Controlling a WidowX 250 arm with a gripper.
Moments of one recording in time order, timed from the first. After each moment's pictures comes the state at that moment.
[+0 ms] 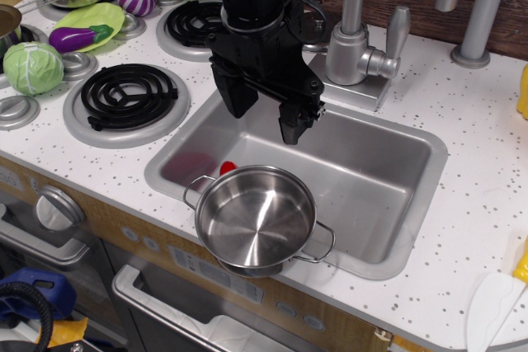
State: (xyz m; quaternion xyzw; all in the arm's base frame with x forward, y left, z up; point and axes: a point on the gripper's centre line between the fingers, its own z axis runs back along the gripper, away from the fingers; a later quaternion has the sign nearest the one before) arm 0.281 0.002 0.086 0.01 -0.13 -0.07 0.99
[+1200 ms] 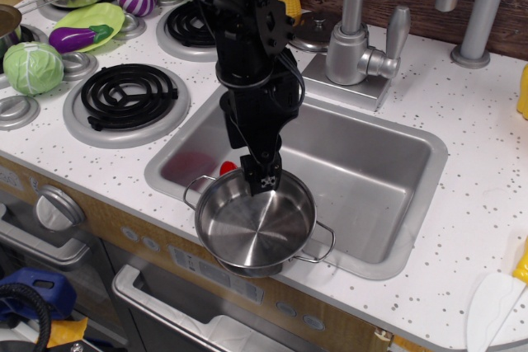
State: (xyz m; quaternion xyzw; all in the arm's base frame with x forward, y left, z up) arm 0.270 0.008 0.039 0.04 -0.08 -0.38 0.92
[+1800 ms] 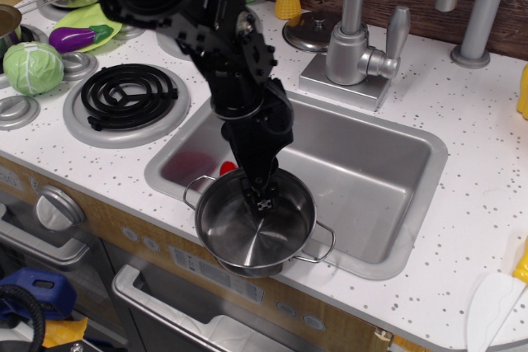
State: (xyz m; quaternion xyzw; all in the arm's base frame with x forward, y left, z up) arm 0.271 0.012 0.009 0.01 -0.11 -0.40 0.91
